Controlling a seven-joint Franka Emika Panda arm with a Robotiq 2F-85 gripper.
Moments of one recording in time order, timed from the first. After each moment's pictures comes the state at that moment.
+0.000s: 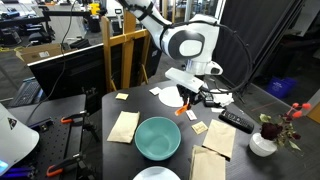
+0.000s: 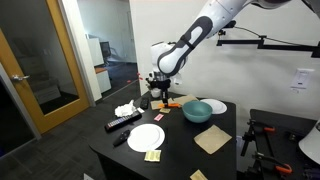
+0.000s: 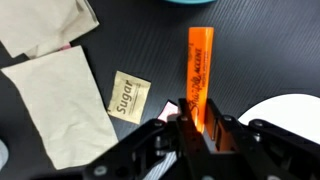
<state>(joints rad) -0.12 0.66 0.03 -1.74 -0.10 2.33 -0.41</state>
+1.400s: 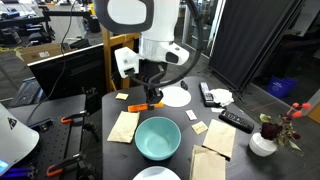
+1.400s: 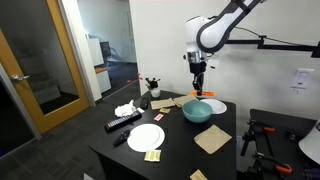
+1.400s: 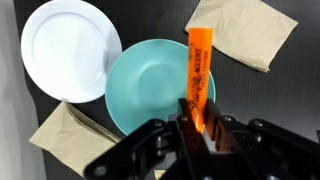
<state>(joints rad) -0.13 0.08 -0.04 -2.36 -0.09 2.34 -0.08</state>
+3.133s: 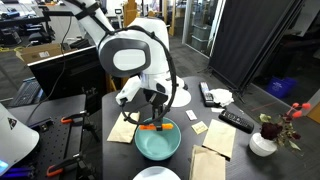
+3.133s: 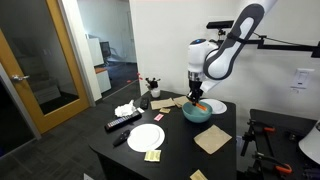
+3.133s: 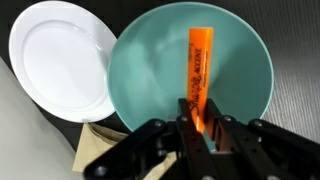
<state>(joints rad) 0.00 0.28 -0.21 -2.42 -0.29 2.74 0.47</state>
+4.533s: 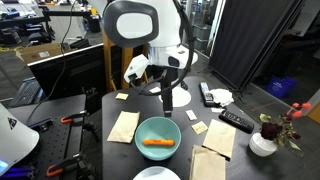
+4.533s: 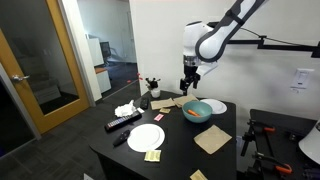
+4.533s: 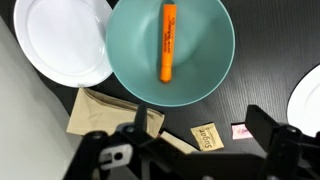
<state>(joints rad) 0.01 0.17 -0.20 -2.33 -0.16 2.57 0.29</state>
